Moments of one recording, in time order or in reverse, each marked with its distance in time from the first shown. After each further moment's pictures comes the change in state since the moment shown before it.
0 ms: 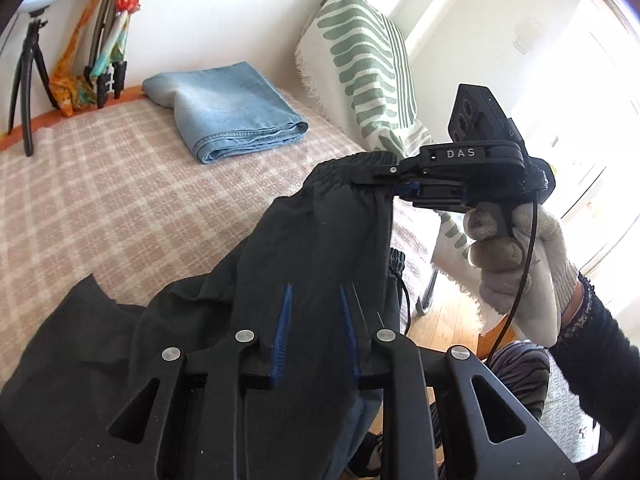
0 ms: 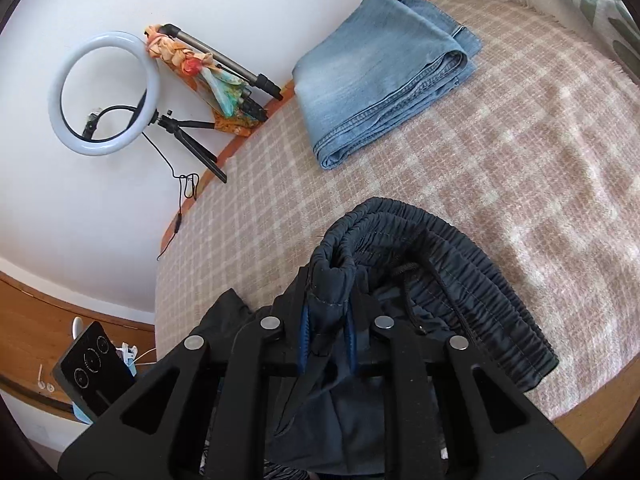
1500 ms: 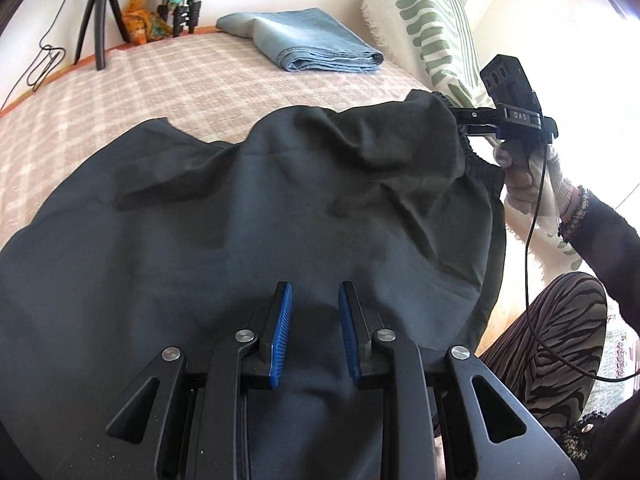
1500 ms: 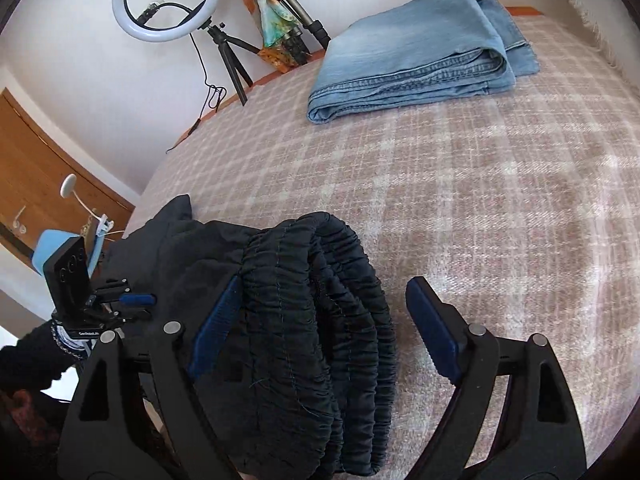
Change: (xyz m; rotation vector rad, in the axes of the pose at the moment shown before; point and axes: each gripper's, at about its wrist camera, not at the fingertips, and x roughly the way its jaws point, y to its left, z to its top) left arm 0.009 0.030 -0.101 -0.084 0.098 0.235; right arm 0.043 -0.086 0.013 -0.448 0.158 0.144
